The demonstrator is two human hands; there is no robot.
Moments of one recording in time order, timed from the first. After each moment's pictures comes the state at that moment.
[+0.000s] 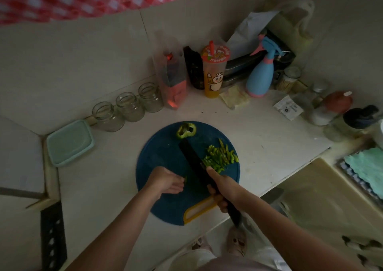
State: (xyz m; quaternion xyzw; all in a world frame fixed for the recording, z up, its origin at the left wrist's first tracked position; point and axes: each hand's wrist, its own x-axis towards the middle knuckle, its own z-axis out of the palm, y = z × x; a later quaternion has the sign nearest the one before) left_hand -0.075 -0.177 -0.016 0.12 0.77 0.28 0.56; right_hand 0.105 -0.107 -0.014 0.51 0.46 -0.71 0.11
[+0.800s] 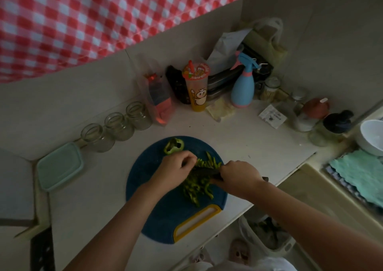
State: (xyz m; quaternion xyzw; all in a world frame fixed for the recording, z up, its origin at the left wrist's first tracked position) left_hand -0.044 -0.112 0.031 0.57 0.73 0.23 0.30; right_hand 0.138 -0.043 0.034 0.35 0.91 -0.14 0.16
